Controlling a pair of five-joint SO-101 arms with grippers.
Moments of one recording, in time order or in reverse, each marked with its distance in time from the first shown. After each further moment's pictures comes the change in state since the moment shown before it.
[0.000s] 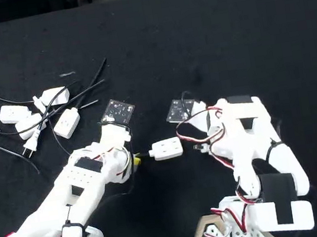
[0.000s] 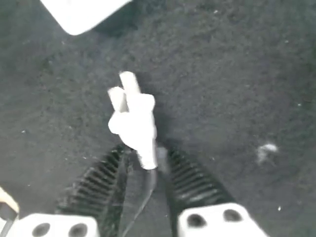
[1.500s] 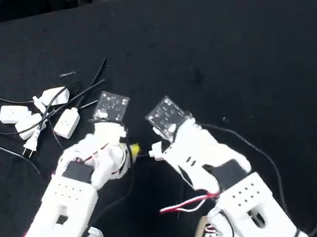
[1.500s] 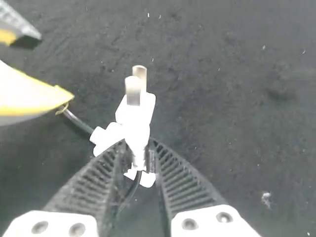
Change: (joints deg) left arm 0.0 -17.7 -2.6 11.2 0.1; right arm -28.5 -58.5 28.1 -12.6 -54.6
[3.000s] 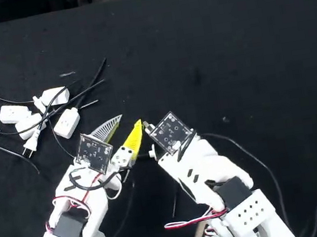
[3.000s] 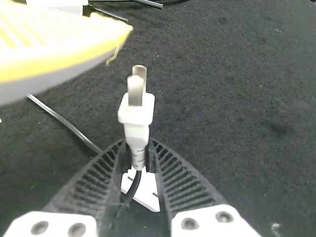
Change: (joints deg) left arm 5.5 -52.4 25.2 -15.6 -0.1; right arm -4.0 -16.8 10.3 -4.0 -1.2
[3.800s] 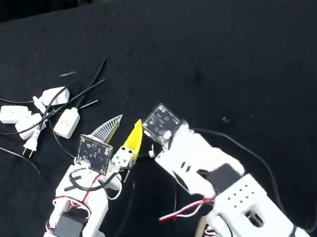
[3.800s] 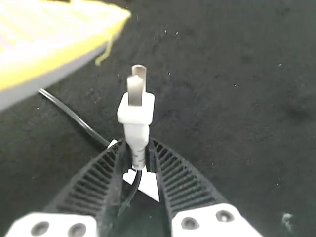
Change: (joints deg) left arm 0.4 -0.4 0.0 -0.2 0.0; right arm -0.1 18.3 -6.2 -4.0 0.0
